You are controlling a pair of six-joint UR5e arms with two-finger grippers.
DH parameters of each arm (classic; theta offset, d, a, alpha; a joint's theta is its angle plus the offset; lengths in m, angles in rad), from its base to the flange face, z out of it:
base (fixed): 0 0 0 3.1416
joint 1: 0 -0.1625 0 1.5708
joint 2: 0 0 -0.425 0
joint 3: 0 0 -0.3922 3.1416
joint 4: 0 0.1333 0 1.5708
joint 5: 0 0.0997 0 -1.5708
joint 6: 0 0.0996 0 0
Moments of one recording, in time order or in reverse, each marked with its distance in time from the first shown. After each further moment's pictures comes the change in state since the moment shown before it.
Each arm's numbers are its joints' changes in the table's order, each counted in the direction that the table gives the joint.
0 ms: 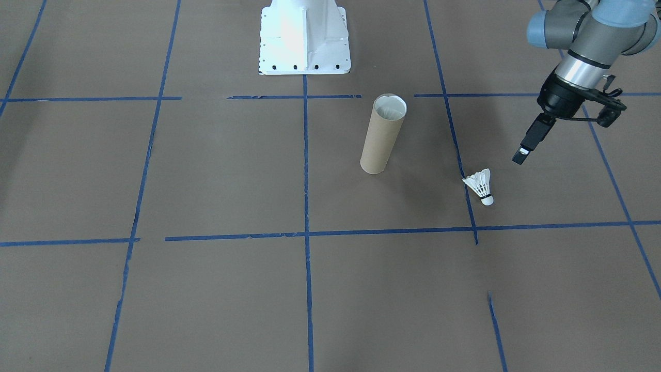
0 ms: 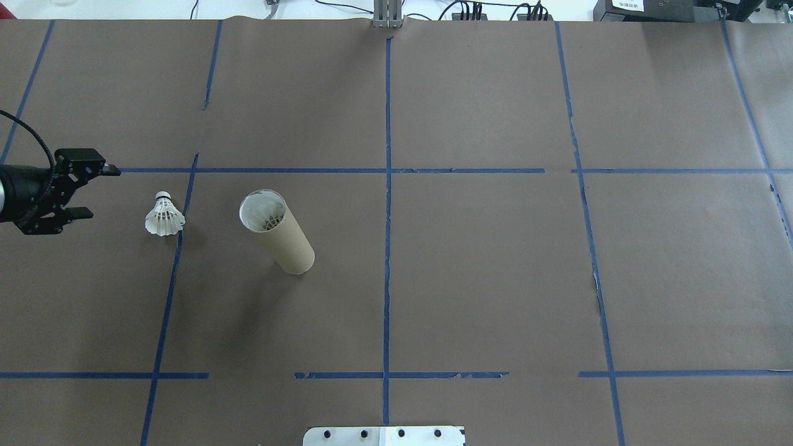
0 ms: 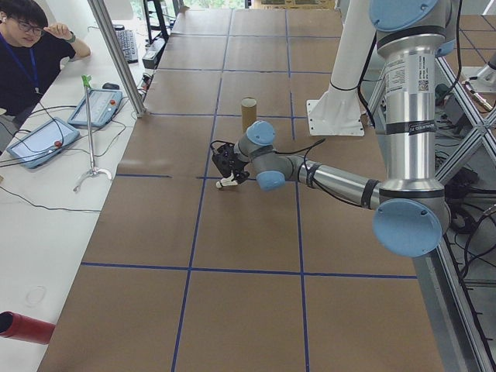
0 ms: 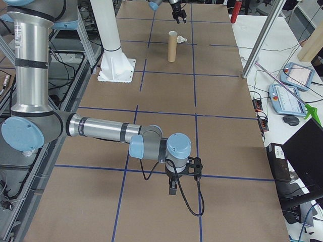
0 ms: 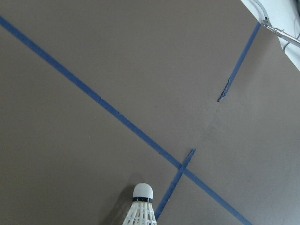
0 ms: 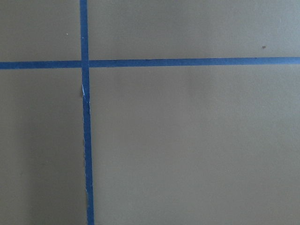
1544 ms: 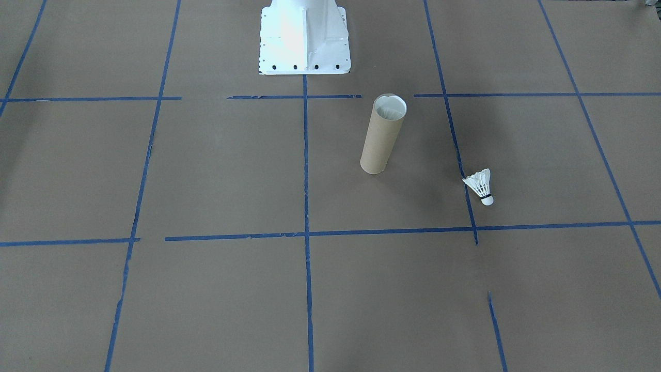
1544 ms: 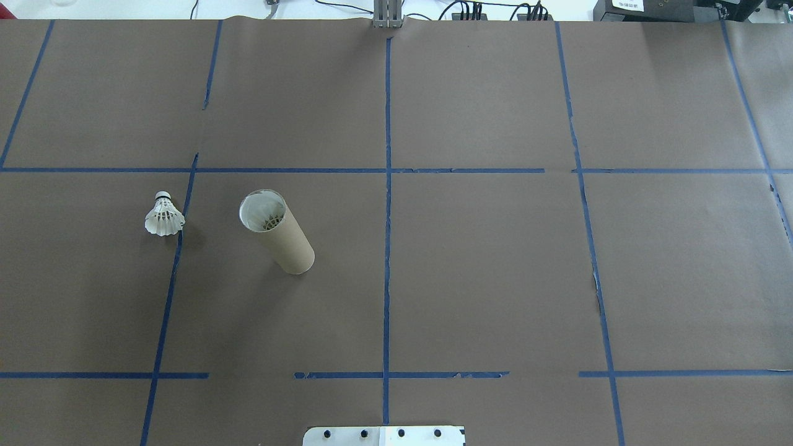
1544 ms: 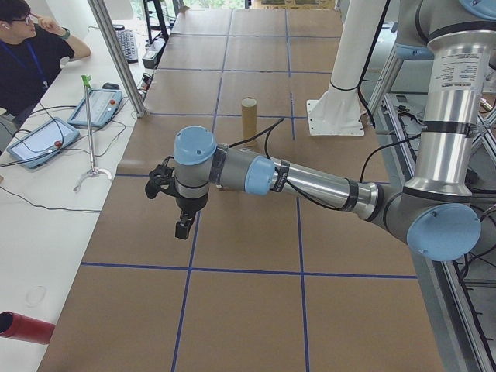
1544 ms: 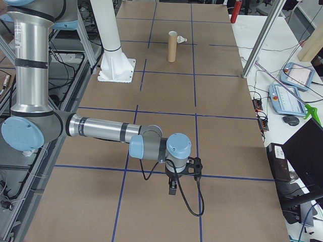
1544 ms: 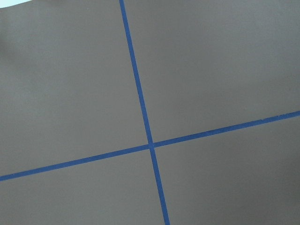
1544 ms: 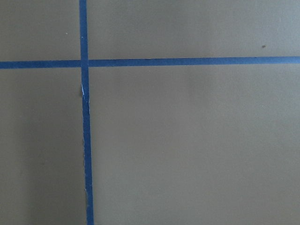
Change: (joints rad) left arm 0.802 0.168 -0.121 0.808 -0.504 1.911; right arm 0.000 0.001 0.001 0.000 0.000 0.000
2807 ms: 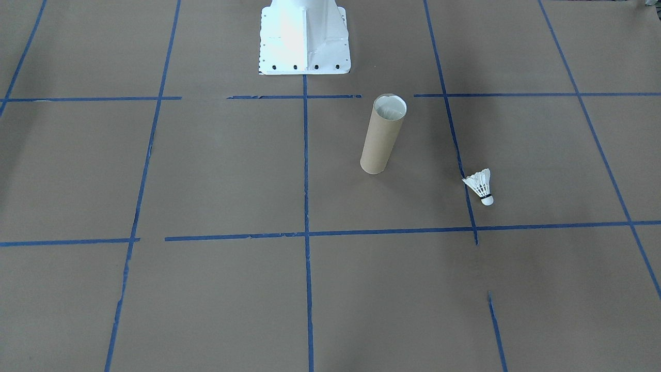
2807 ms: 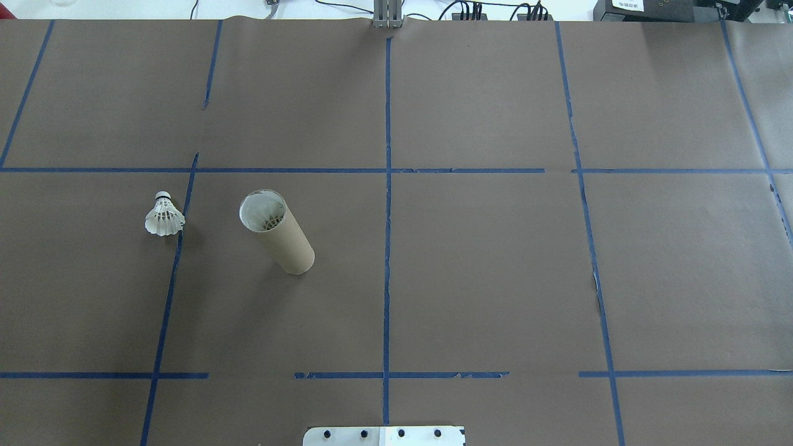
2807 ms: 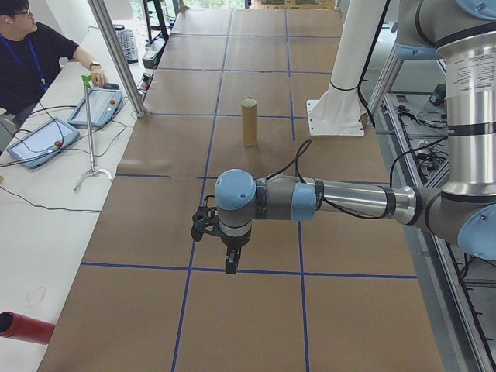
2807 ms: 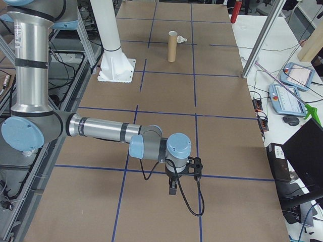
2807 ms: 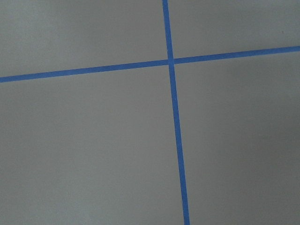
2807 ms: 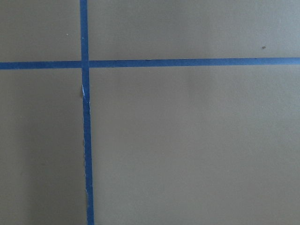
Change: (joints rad) left arm 0.006 -0.225 0.066 0.127 0.007 0.186; right arm 0.000 -0.001 -0.001 0.000 0.000 0.000
